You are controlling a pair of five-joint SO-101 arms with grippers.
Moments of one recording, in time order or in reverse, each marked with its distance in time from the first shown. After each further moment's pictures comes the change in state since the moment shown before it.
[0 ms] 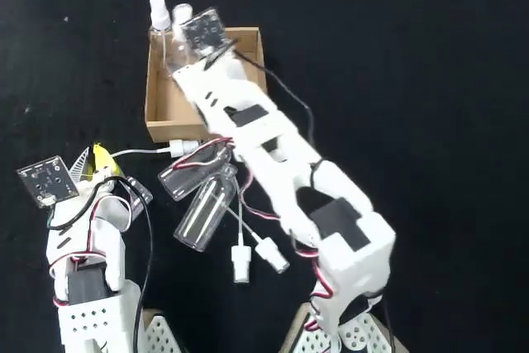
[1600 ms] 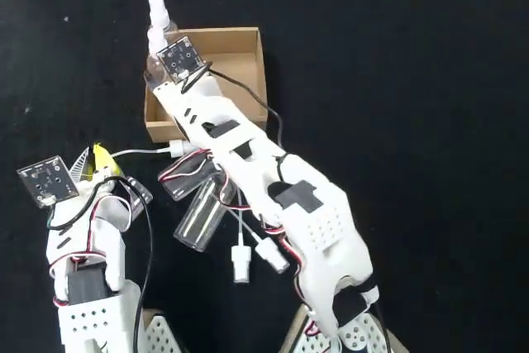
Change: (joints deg) left arm 0.0 0.0 0.0 0.0 0.0; right arm -3.3 19.0 -8.4 -14.6 0.0
